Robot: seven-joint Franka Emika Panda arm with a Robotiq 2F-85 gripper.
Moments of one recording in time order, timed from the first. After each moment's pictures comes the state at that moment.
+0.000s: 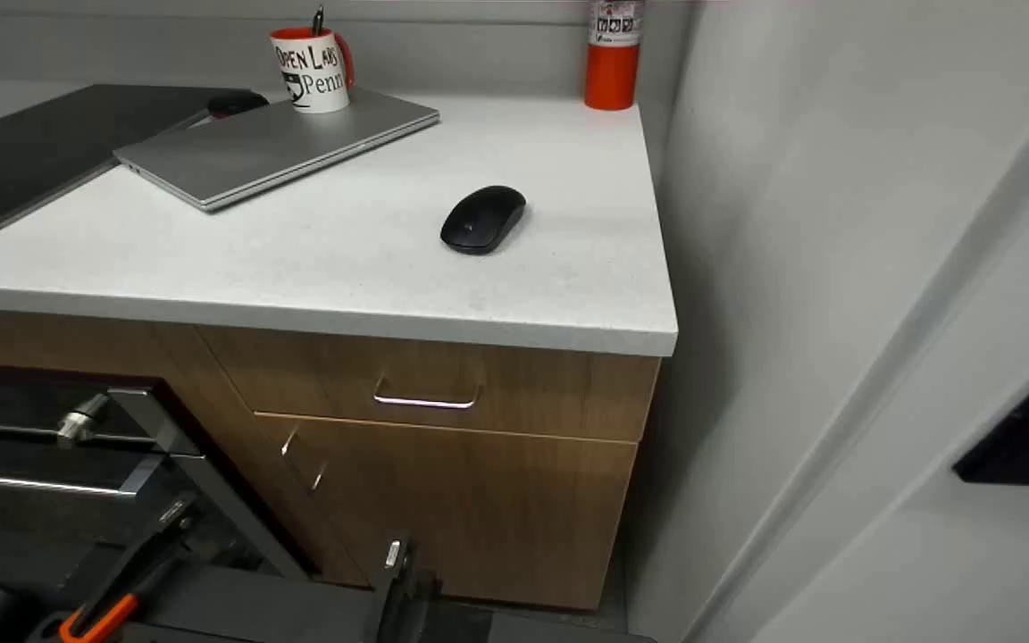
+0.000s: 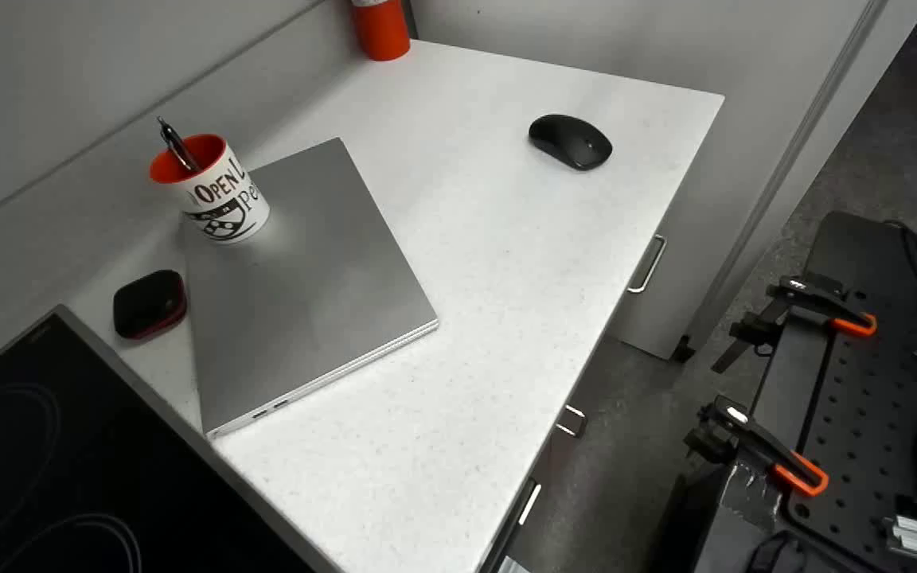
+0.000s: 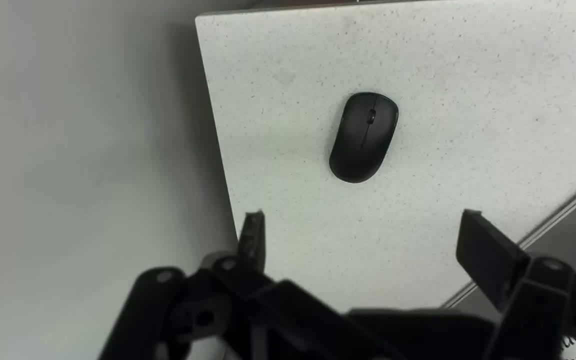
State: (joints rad) arm -0.12 -0.58 -0.10 -2.42 -0.19 2.10 -0.12
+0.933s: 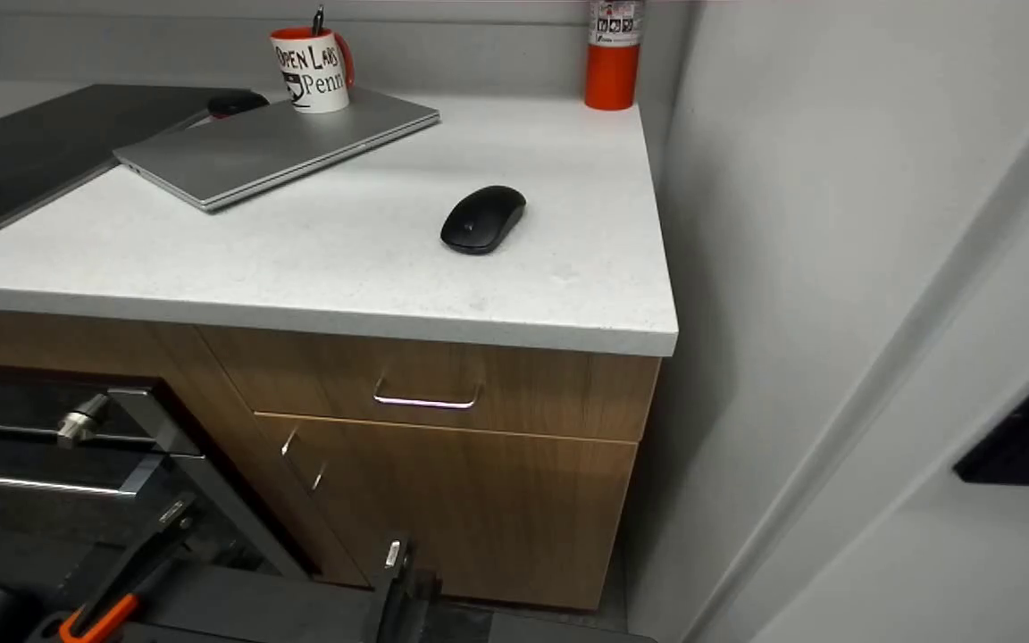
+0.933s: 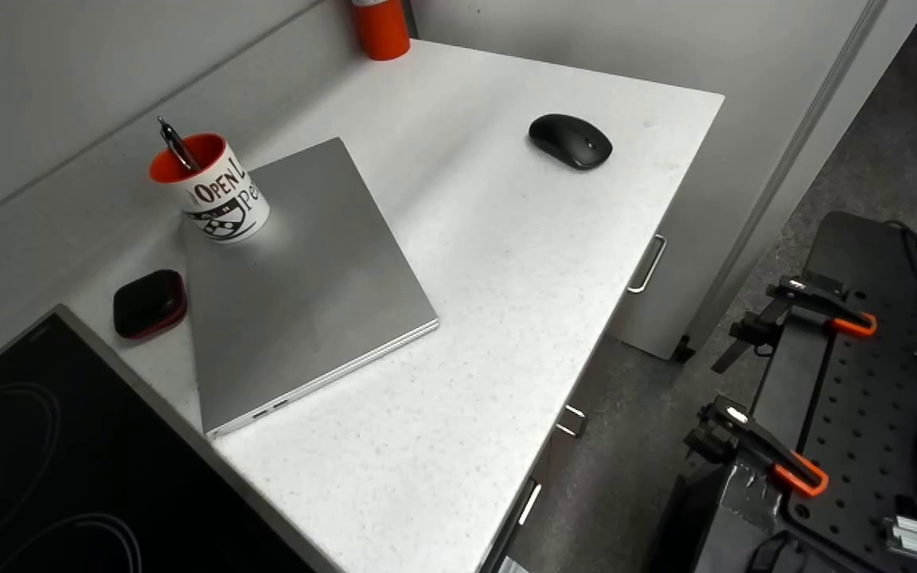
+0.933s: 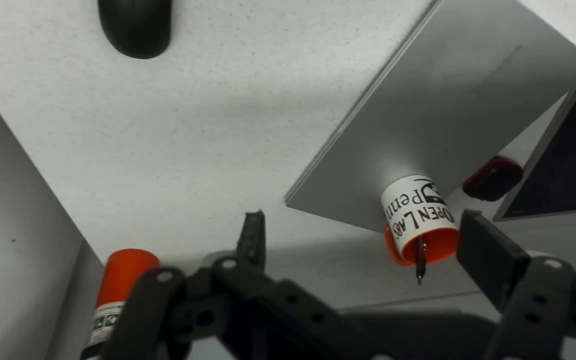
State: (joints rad) arm 0.06 -0.42 -0.05 -2.40 0.15 2.44 -0.08
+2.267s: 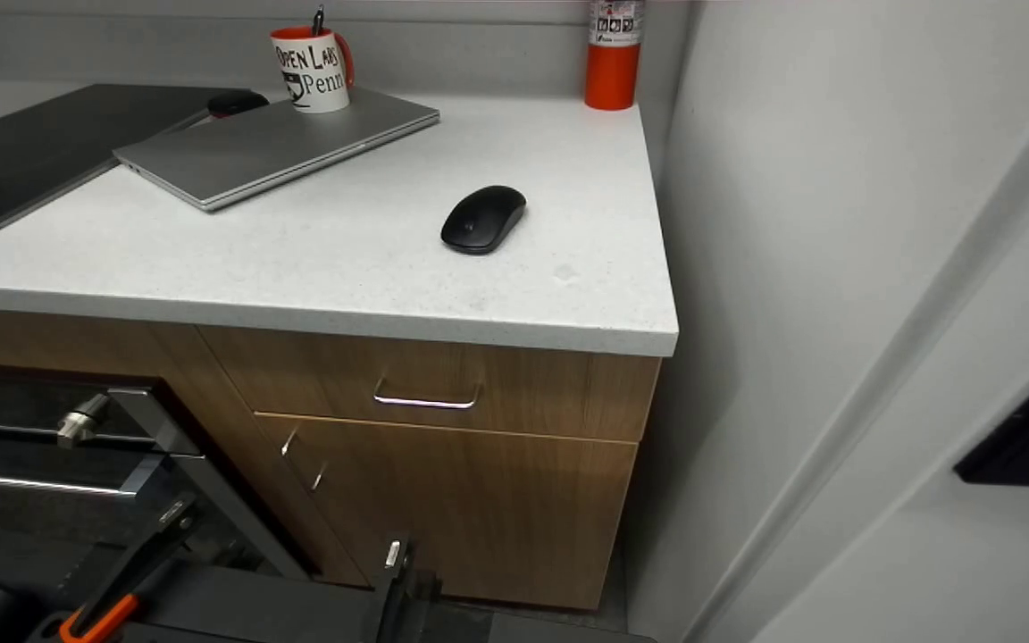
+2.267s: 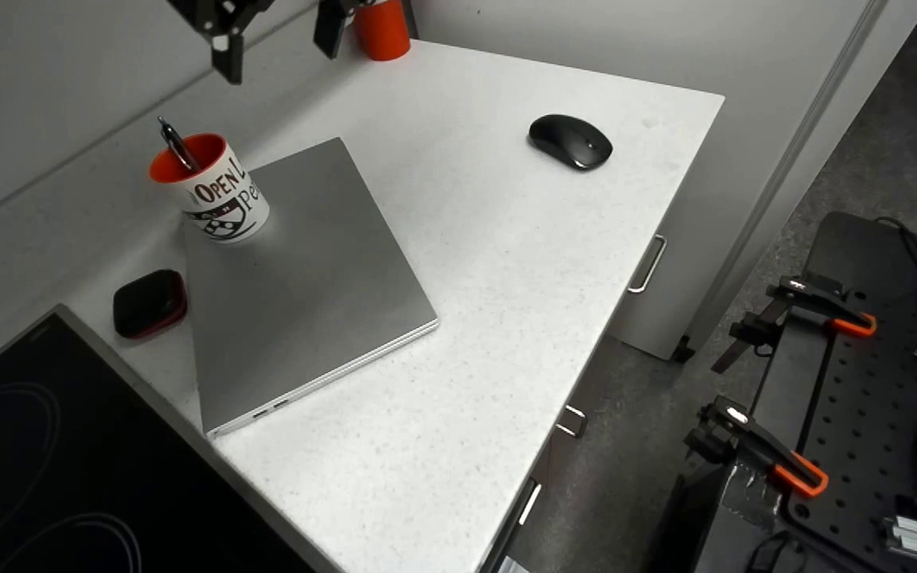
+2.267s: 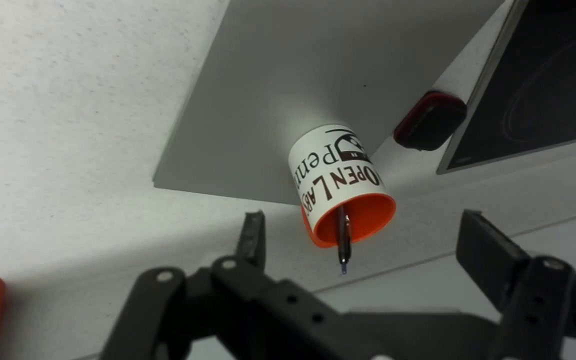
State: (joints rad) arm 0.16 0.01 0.05 -2.19 0.38 2.77 -0.07
